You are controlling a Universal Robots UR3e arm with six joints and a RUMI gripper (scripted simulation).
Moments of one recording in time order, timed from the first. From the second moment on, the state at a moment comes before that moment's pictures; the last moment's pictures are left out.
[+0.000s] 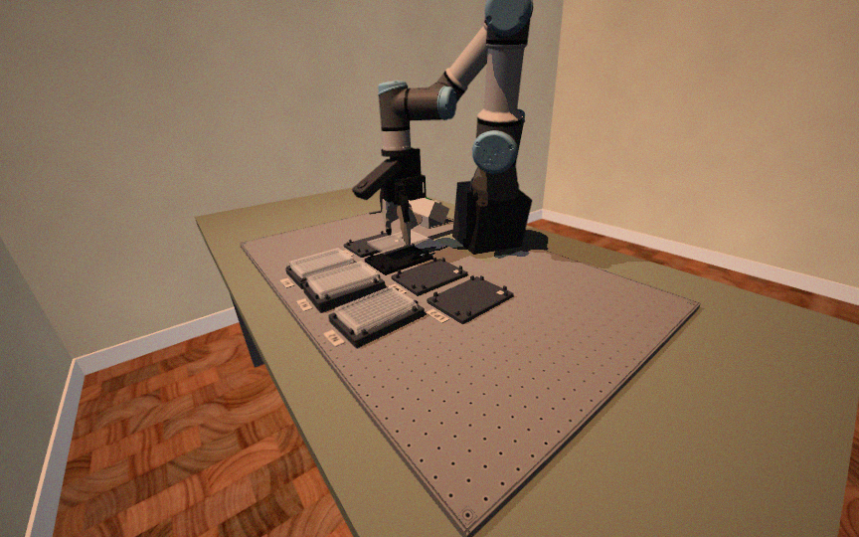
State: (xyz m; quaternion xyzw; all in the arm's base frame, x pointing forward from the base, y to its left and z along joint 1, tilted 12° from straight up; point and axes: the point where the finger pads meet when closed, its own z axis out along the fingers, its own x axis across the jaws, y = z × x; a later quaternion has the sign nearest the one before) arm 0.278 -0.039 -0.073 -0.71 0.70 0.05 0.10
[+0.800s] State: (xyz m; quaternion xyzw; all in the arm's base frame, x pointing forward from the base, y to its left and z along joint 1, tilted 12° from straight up) arm 0.279 -0.038 -0.080 -0.71 0.70 0.05 0.10
